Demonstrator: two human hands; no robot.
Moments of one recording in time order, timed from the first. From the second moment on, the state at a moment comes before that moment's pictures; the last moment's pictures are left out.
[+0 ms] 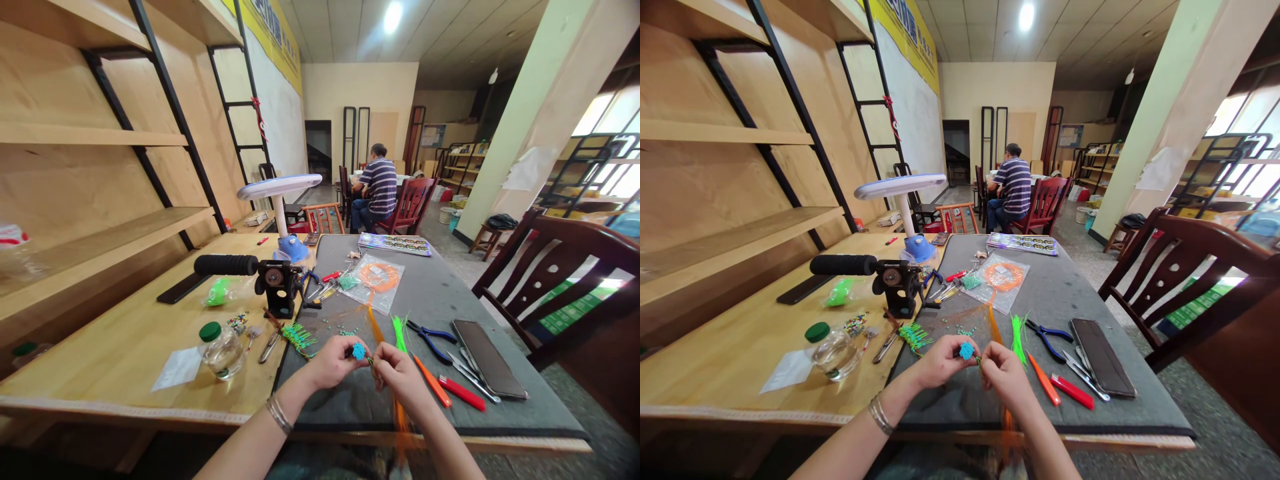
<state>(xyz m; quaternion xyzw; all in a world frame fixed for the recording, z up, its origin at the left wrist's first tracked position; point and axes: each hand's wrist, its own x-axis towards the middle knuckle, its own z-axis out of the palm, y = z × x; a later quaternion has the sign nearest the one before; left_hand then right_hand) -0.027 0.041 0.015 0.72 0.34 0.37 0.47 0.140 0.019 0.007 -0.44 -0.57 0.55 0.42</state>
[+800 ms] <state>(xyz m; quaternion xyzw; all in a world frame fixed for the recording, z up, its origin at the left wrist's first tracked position) -0.023 0.046 0.010 0.67 0.38 0.39 0.51 0.151 0.024 -0.007 -0.46 -0.68 0.43 0.39</state>
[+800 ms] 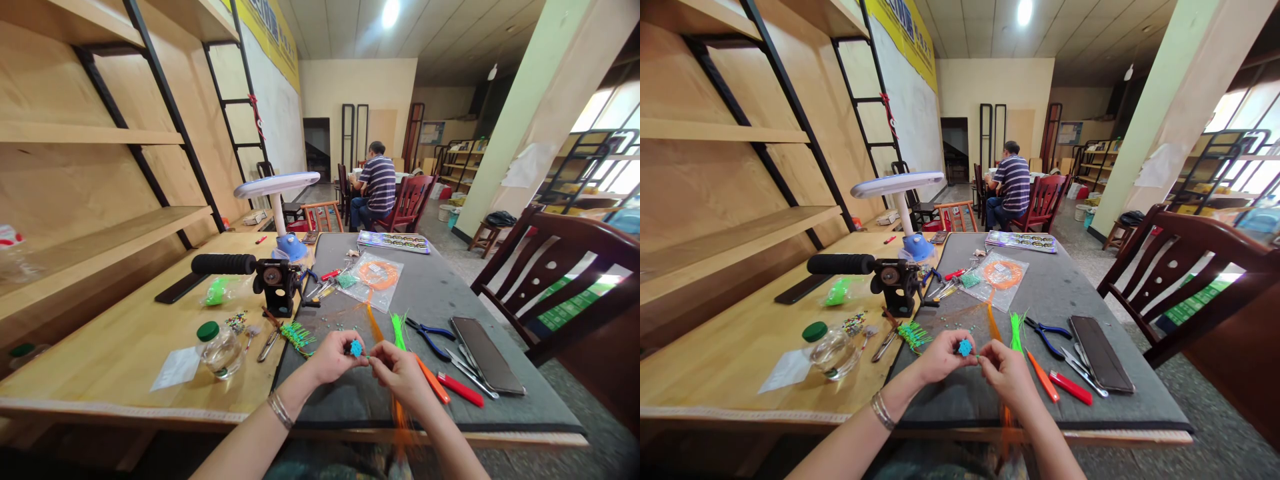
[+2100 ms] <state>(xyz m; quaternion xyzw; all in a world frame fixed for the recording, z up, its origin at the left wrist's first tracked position) -0.019 0.032 0.004 0.53 0.38 0.51 0.56 0.131 0.015 -0.005 -0.43 -0.51 0.58 0.47</state>
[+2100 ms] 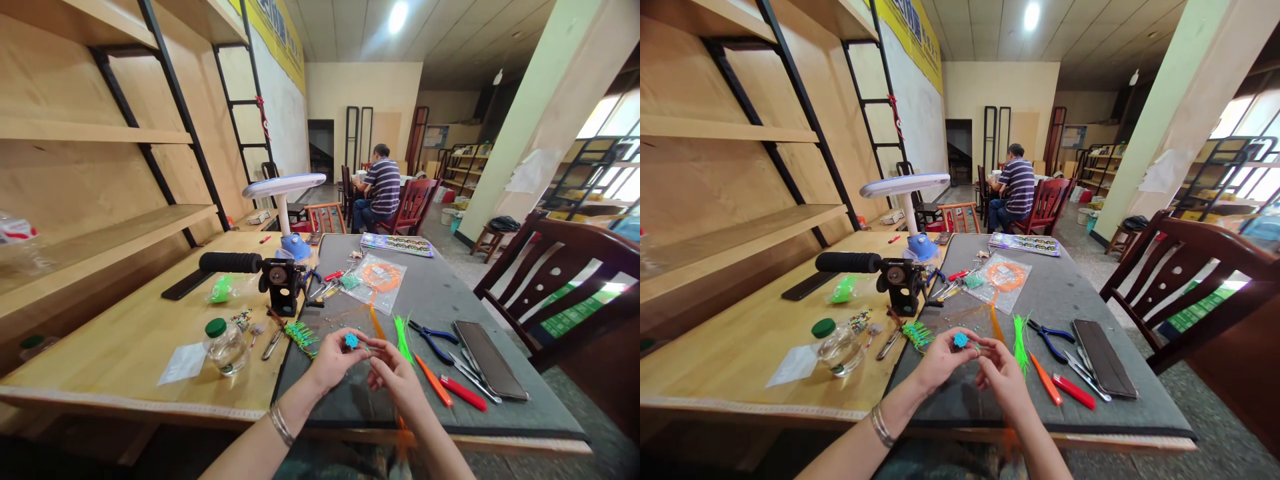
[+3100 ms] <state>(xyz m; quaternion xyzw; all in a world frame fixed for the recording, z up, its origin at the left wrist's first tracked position) -0.009 0.022 -0.009 0.63 0.46 0.50 0.38 0.143 0.019 -0.026 -0.53 -0.59 0.45 0.41</state>
